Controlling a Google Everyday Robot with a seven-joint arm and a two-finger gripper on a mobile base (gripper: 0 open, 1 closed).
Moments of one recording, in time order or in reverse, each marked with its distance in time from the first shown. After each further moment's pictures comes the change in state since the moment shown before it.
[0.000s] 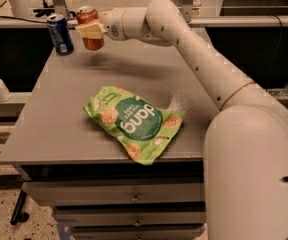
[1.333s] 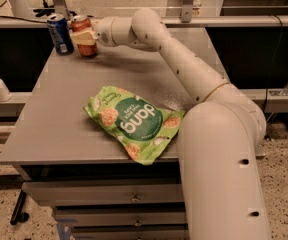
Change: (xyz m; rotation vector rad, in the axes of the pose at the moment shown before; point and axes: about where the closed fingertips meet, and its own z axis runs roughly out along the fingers) arm 0.033 -0.015 0.053 0.019 0.024 0.015
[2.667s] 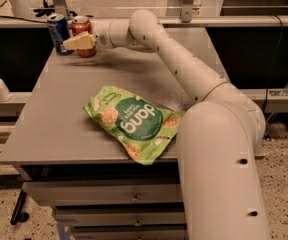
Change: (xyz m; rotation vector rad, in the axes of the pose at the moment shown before) arm 0.006 0.006 0.004 -0.011 0.020 0.022
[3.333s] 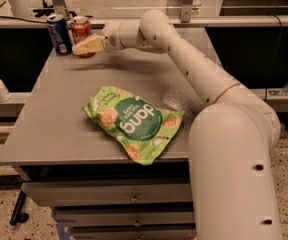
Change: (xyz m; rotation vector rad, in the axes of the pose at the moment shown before) arm 0.008 -0.003 -0.026 -0.003 0.021 0.001
